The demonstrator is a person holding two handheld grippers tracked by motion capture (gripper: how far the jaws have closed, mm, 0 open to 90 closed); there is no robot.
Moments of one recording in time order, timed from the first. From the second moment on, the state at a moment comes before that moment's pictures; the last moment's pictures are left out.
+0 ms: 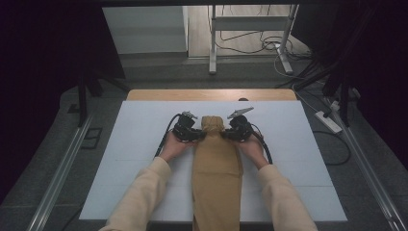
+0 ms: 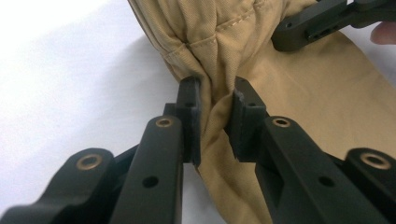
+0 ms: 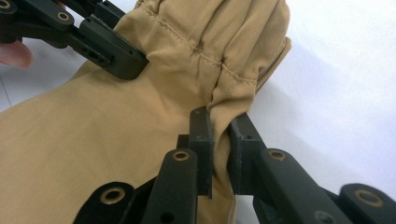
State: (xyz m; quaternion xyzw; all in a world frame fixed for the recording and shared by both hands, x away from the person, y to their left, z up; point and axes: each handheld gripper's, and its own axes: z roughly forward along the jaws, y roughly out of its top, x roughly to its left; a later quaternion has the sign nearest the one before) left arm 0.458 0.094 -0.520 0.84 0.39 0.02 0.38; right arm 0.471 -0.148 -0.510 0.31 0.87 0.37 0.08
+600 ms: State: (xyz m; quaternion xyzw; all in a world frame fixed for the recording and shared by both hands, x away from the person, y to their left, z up) left arm 0.458 0.097 -0.505 0.85 0.37 0.03 0.38; right arm 0.472 -0.148 -0.494 0.29 0.88 0.37 0.09
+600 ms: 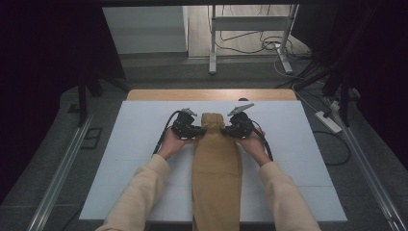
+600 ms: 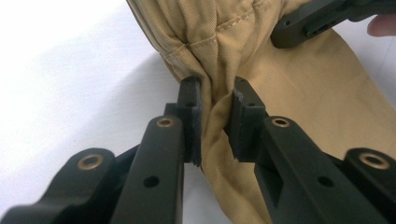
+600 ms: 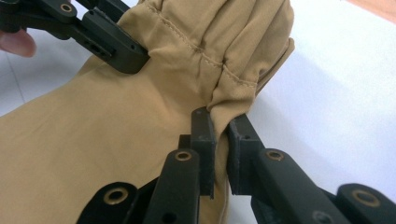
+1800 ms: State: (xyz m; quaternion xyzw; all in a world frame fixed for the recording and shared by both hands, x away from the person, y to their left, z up) left arm 0.464 0.105 -0.473 0.84 0.35 0.05 0.40; right arm 0.476 -0.145 -0.466 0.26 0.87 0.39 0.12
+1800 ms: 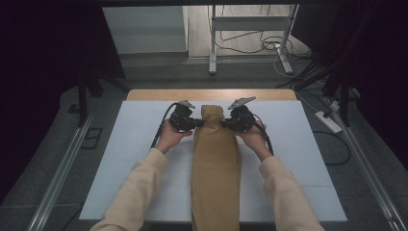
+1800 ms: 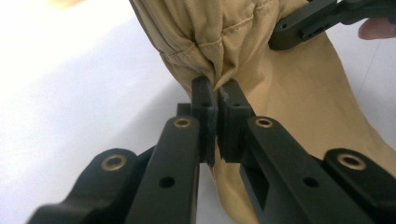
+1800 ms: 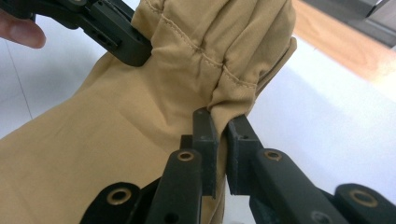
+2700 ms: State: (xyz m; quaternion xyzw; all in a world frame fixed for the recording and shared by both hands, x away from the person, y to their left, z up) left arm 0.471 0.108 -0.447 0.84 0.34 0.08 0.42; right arm 0.485 -0.145 -0.446 0.26 0.86 0.41 0.14
